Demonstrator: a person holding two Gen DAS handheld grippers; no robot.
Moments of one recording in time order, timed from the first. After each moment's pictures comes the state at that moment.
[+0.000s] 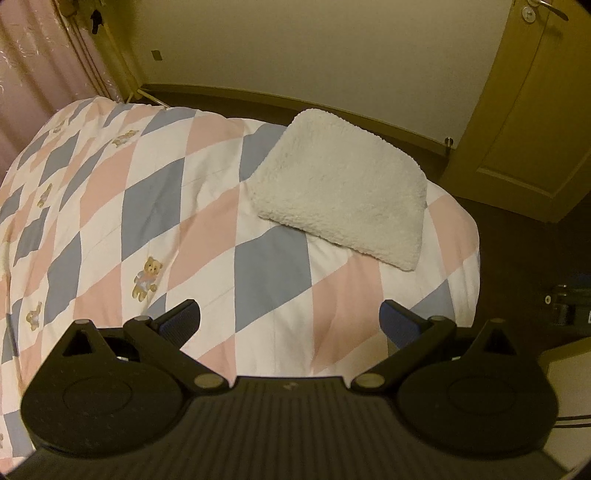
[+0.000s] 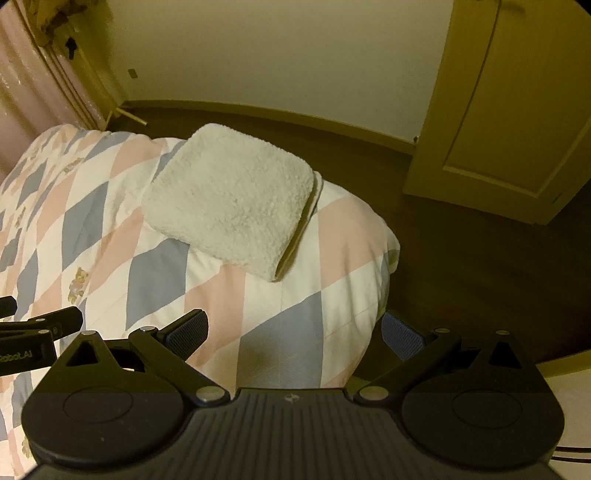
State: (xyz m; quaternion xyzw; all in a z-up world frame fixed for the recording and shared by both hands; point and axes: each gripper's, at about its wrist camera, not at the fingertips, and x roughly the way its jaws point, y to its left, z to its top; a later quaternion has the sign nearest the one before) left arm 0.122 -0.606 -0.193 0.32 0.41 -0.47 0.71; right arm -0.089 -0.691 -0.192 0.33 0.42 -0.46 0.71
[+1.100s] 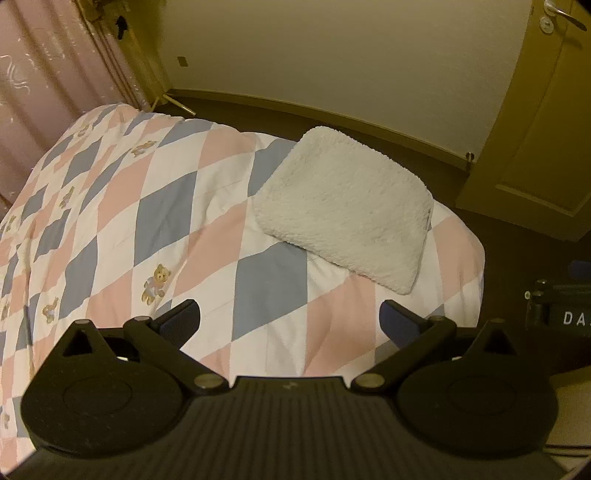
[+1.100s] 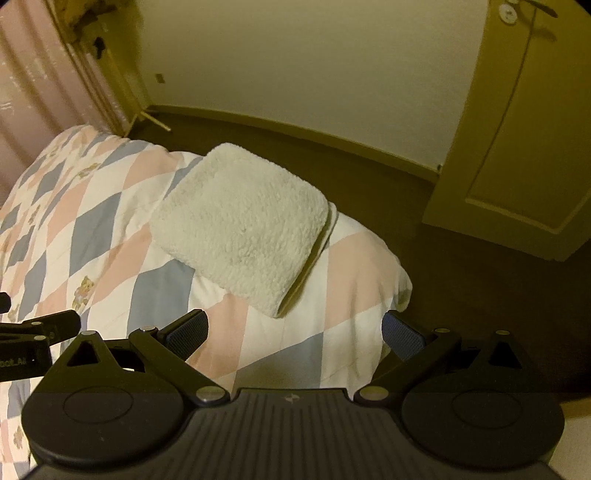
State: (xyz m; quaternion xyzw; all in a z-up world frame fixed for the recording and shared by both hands) left arm 0.077 -0.632 -0.173 0.31 0.40 -0.43 0.75; right arm -0.097 -0.731 -0.192 0.30 0.41 -0.41 0.76
